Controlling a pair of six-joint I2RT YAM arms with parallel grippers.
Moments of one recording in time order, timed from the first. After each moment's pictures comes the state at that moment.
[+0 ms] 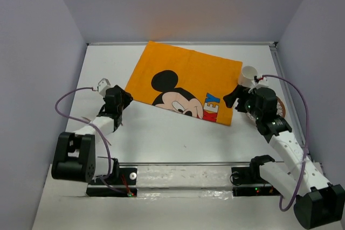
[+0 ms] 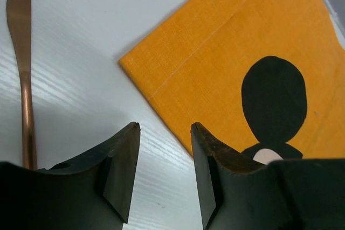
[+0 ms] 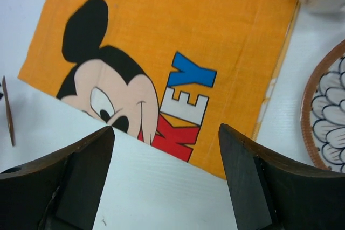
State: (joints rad) left arm -0.13 1.23 0.42 0.32 -0.21 -0.79; right arm 0.22 0.79 0.63 -0.22 -0.07 0.48
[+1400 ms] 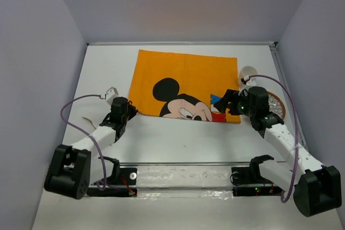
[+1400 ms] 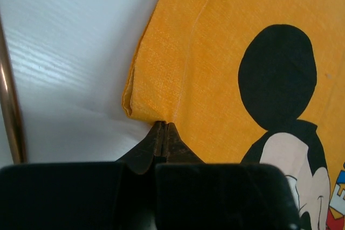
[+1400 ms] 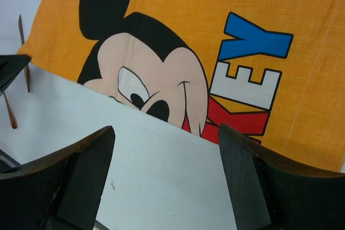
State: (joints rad) left arm -0.24 1.19 0.37 0.24 -0.24 -0.82; right arm 0.24 0.95 0.58 -0.14 -0.32 0.46
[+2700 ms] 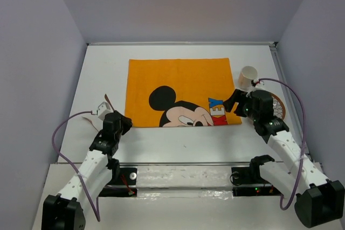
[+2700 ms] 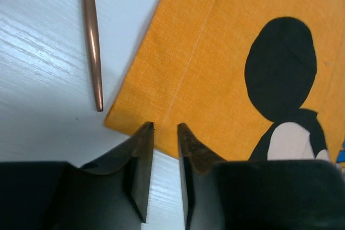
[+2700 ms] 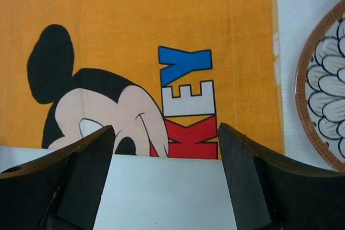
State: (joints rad) left arm -0.25 0.64 0.18 -0.15 -0.22 -0.87; right arm 0.24 0.84 0.59 -0.25 -0.04 0.48
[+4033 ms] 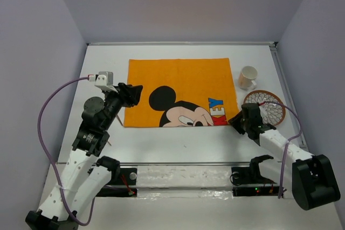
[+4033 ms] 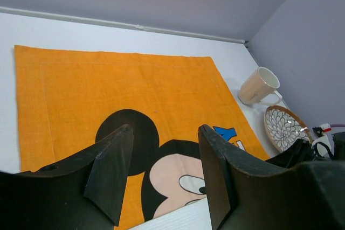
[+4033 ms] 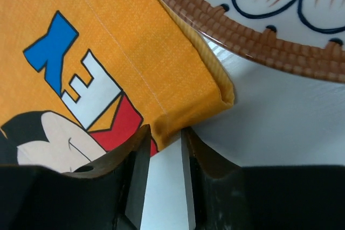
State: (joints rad) left arm -0.35 0.60 0.68 -0.07 0.05 -0.44; right arm 0.24 1.02 0.34 -0.18 0.16 1.02
